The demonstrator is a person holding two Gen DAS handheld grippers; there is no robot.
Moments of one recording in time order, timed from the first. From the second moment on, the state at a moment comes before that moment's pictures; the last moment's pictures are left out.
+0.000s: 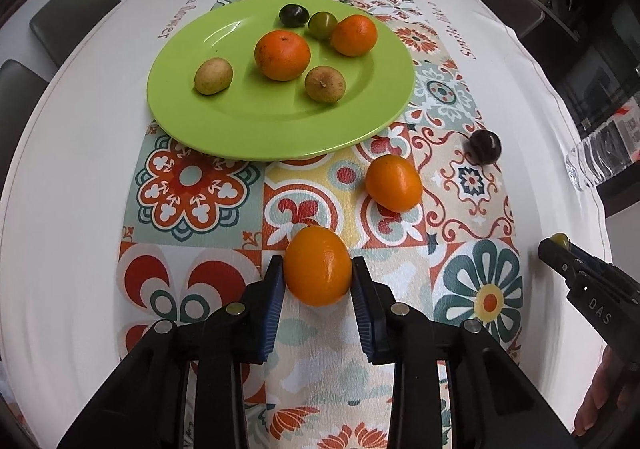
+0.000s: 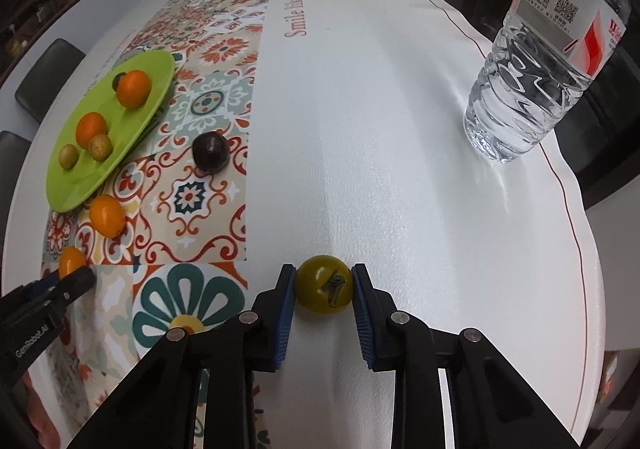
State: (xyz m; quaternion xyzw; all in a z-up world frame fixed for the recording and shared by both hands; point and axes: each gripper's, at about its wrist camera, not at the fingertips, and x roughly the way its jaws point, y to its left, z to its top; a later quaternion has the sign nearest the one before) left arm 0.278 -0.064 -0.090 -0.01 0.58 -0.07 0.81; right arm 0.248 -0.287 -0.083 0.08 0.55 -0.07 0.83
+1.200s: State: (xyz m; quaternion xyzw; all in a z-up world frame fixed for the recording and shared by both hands) left arm 0.231 -0.046 0.004 0.01 0.45 -0.11 0.89; right arm 0.210 -0.221 0.013 0.05 0.43 0.06 0.90
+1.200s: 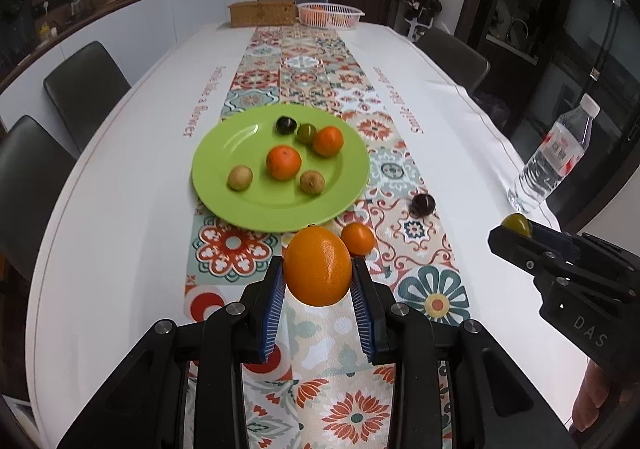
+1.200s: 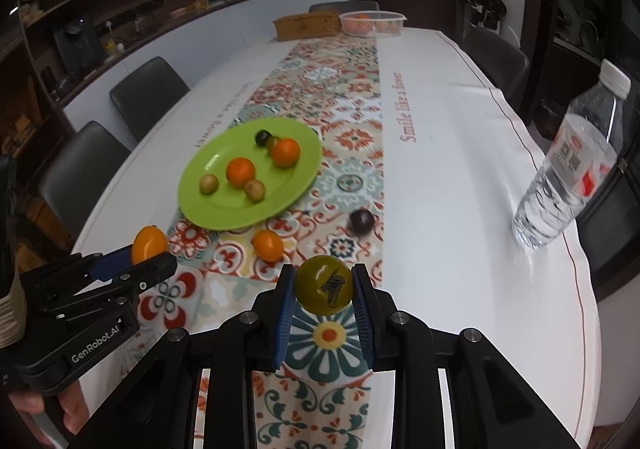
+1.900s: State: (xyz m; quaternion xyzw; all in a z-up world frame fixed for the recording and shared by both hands) left arm 0.278 -0.013 0.002 0.01 0.43 -0.11 0.90; right arm 0.271 -0.177 0.012 0.01 0.40 0.12 0.91
